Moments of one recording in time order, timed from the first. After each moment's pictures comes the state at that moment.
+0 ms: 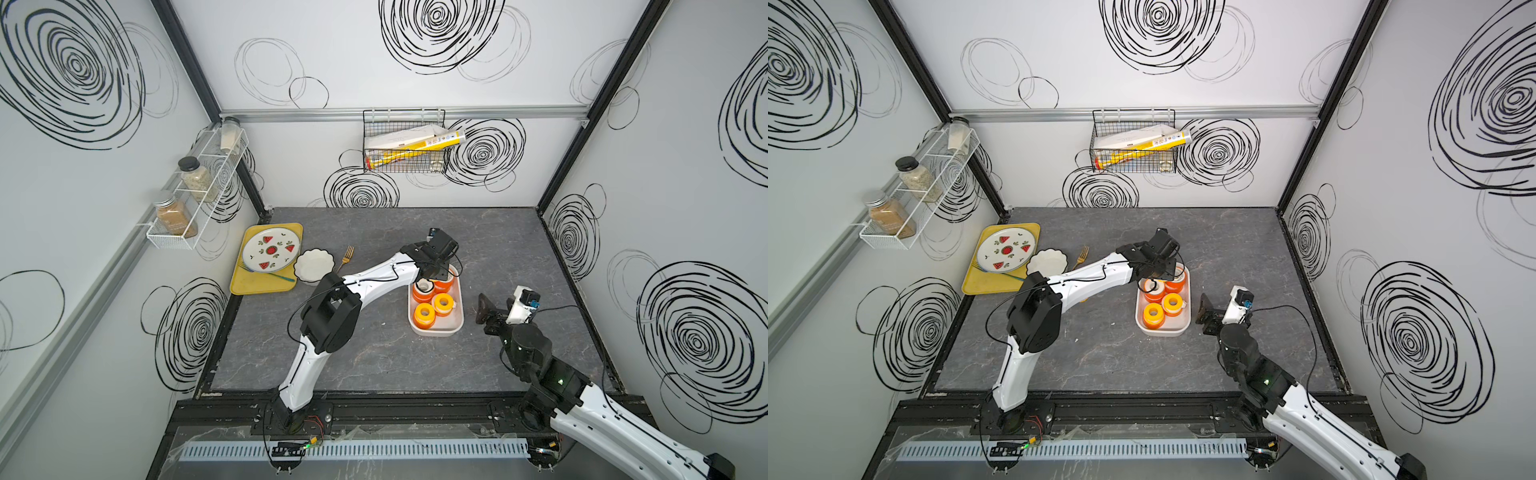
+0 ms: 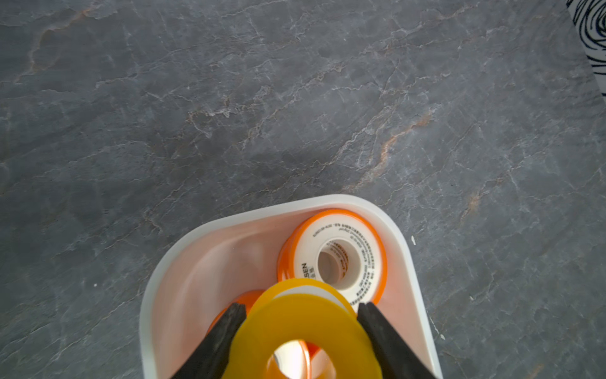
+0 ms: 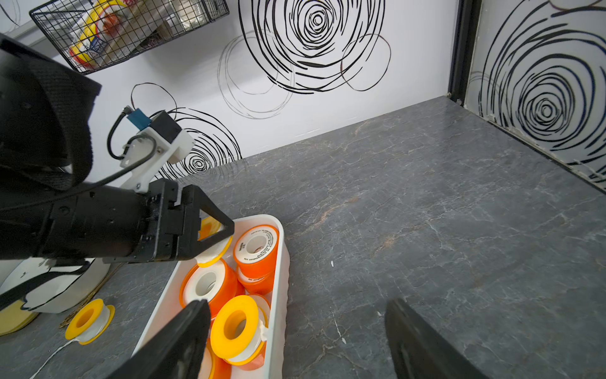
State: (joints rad) left arm -0.81 2.17 1.84 -0.61 -0.18 -0.56; right arm 0.81 0.43 0.25 -0.09 0.70 0.53
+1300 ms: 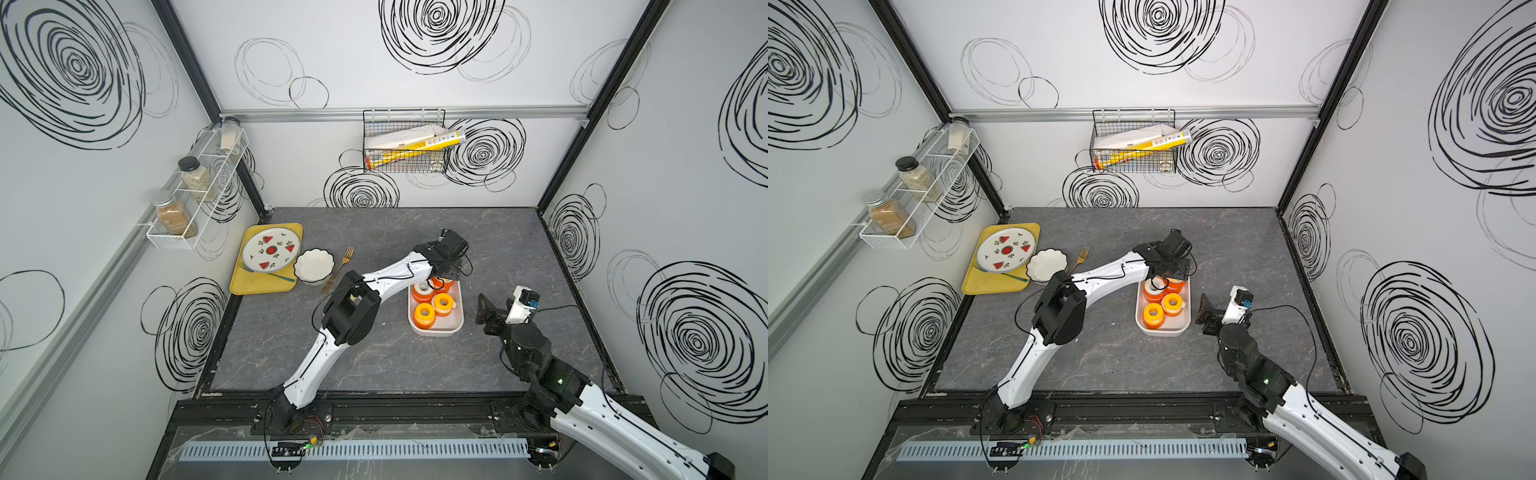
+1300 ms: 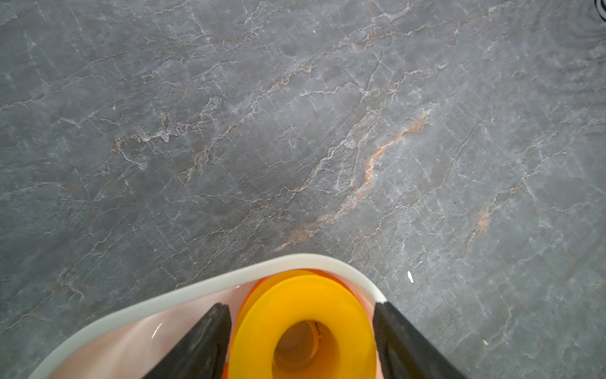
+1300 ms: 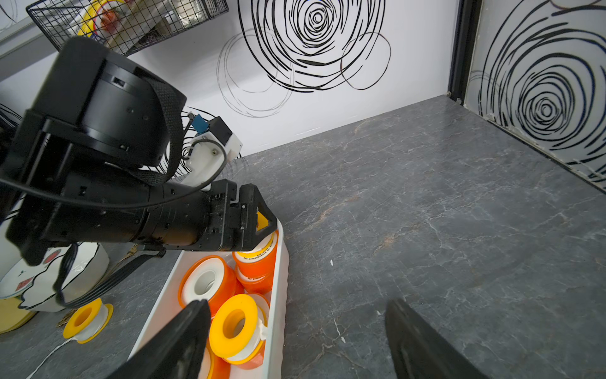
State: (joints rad) left arm -0.82 2.37 2.06 -0.65 -0.16 -0.52; right arm 0.81 0.43 0.25 -0.09 0.70 0.53
